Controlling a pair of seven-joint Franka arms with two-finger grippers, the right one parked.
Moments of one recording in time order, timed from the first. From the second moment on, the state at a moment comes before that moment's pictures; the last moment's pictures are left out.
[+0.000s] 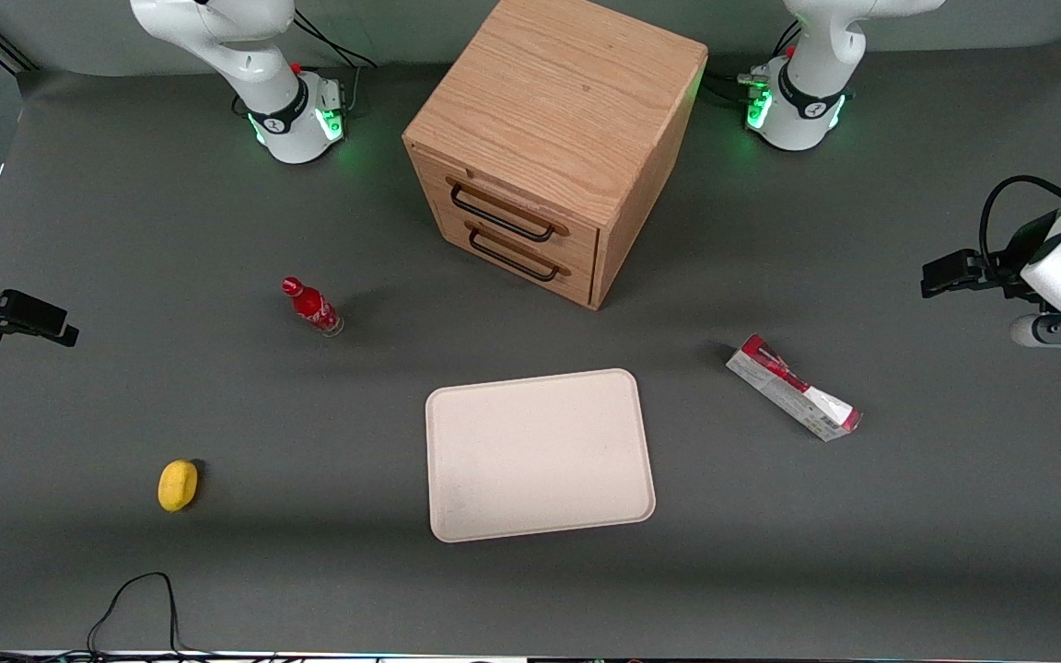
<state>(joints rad) -0.01 0.13 -0.03 -1.51 -0.01 1.51 -0.02</state>
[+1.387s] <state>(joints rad) -0.17 0.21 -0.03 -1.51 -0.02 1.59 -0.53</state>
